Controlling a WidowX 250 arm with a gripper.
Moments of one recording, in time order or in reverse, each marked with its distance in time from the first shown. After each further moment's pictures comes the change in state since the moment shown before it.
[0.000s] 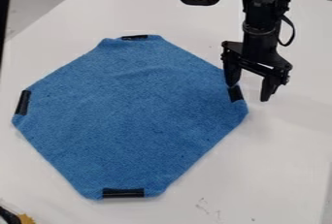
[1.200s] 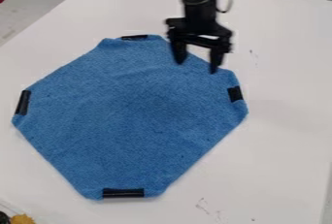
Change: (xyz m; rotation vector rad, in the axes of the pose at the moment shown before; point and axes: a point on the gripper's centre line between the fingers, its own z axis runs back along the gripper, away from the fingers) arm -0.042 0.097 0.040 0.024 -0.050 0.228
